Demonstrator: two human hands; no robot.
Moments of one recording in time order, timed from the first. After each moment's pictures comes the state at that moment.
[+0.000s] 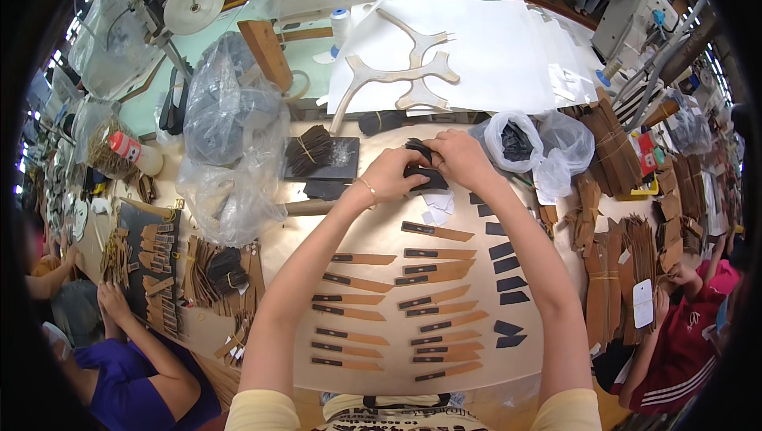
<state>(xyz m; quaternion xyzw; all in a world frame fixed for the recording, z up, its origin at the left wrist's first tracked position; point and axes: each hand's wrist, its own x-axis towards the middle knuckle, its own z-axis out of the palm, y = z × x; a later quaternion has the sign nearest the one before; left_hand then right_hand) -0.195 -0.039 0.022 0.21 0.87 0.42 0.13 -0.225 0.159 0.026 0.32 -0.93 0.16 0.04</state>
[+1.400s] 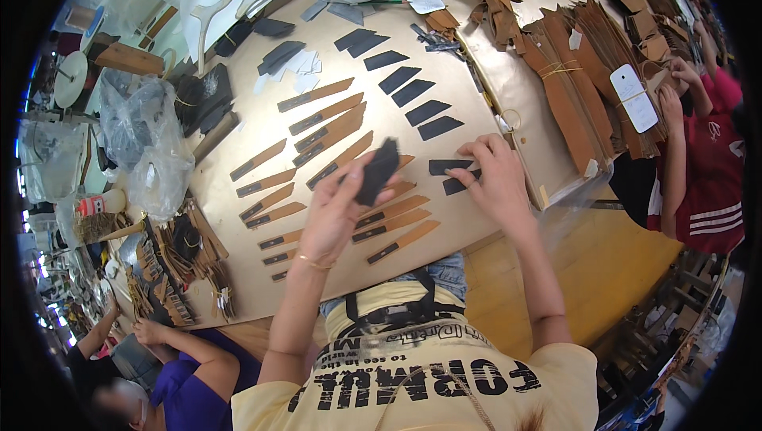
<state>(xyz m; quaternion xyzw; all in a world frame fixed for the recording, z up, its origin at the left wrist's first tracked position) 0.059 0.048 0.061 -0.05 0.52 0.78 0.34 0.122 0.292 0.035 -0.06 -0.95 0.29 0.05</state>
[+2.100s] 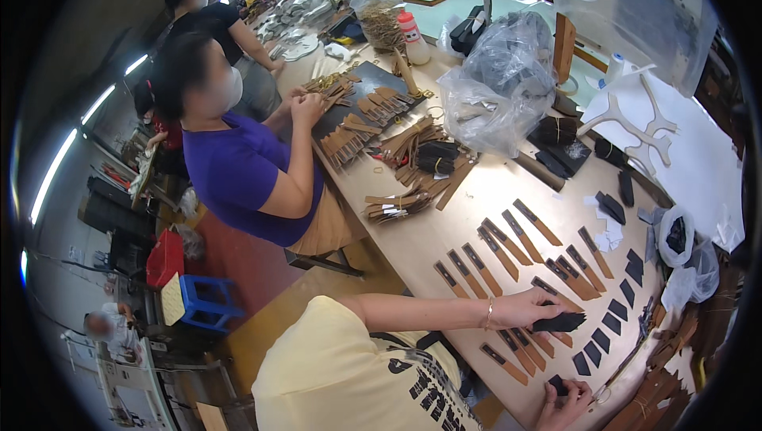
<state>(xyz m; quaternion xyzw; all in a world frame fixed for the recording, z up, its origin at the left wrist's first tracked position) 0.082 0.022 0.055 -0.06 0.50 0.82 0.29 0.130 0.309 0.038 0.17 -0.97 0.17 0.04</state>
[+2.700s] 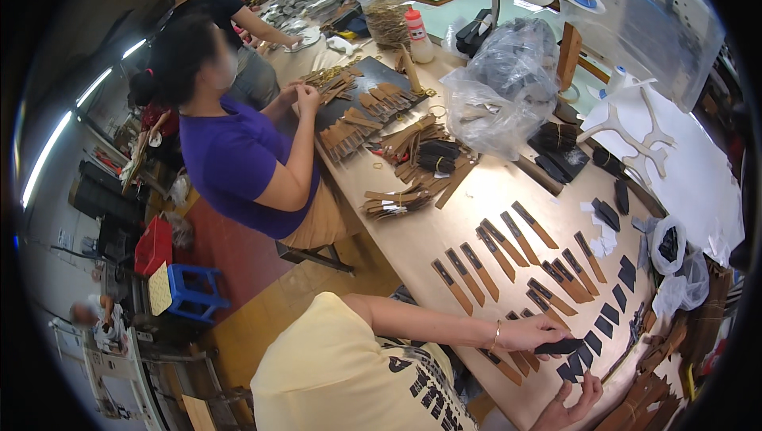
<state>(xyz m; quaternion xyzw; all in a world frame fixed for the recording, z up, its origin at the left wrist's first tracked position) 0.092 0.066 0.034 -0.04 0.46 0.83 0.30 0.108 0.295 0.021 0.17 -0.86 0.37 0.30</state>
